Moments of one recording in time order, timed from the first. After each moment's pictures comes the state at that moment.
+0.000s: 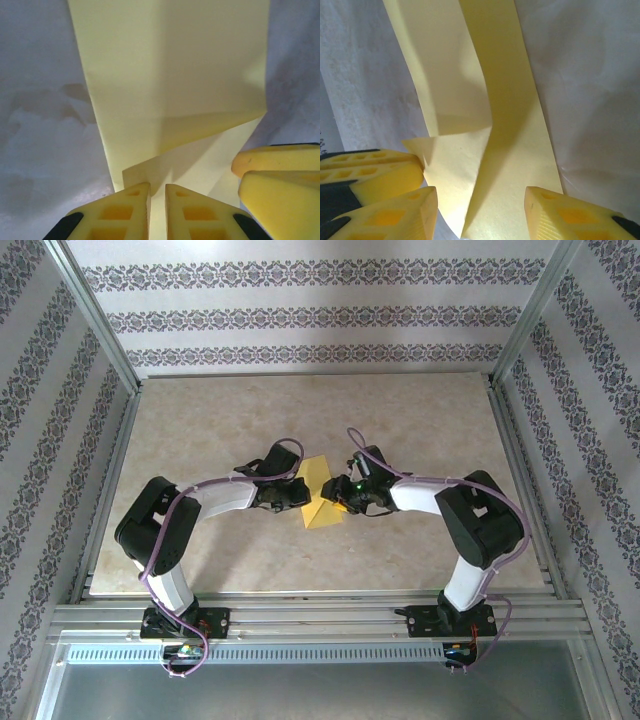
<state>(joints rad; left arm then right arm) -0.56 1.75 0.99 -0.26 0.23 -0.78 0.51 1.77 0.84 0.02 -0.51 0.92</state>
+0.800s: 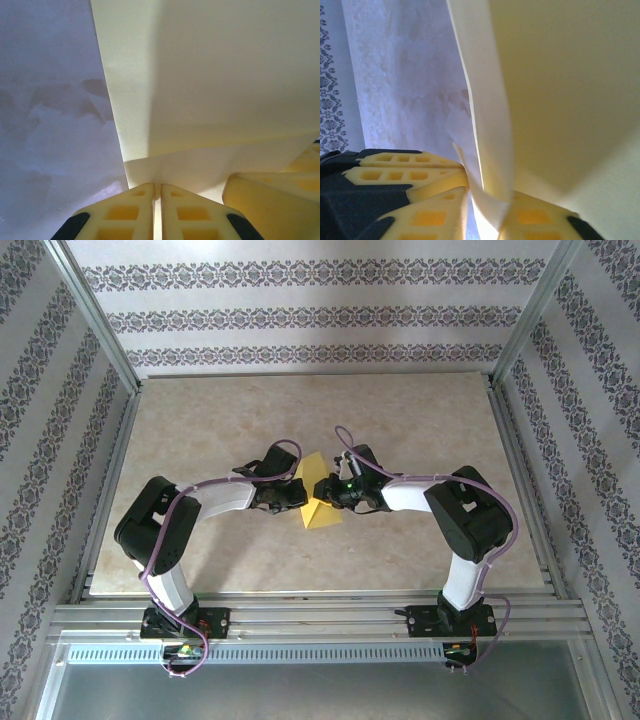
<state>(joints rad) -0.55 1.75 0.97 -0.25 0.24 -0.78 0.55 1.83 0.87 0.16 -0.57 0.91</state>
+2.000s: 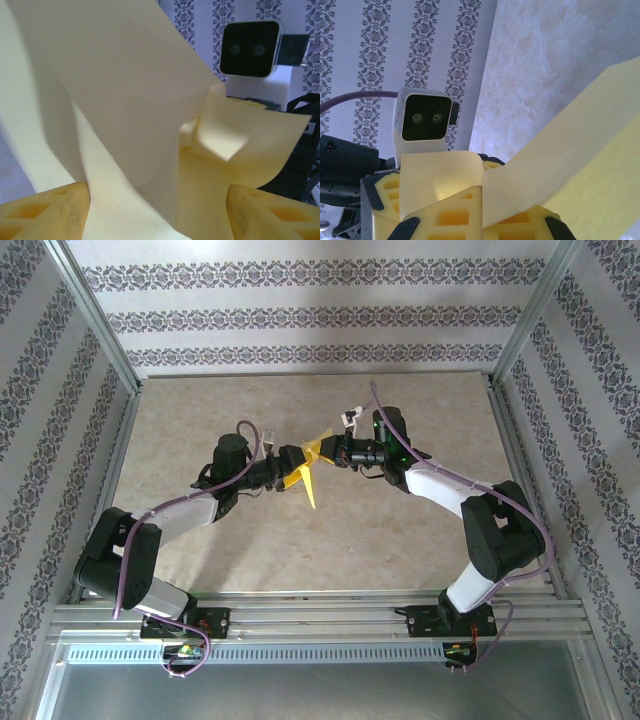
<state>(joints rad) -0.37 1.47 0.72 0.42 0.72 -1.18 0.43 1.64 0.98 0.27 -0.85 0.99</state>
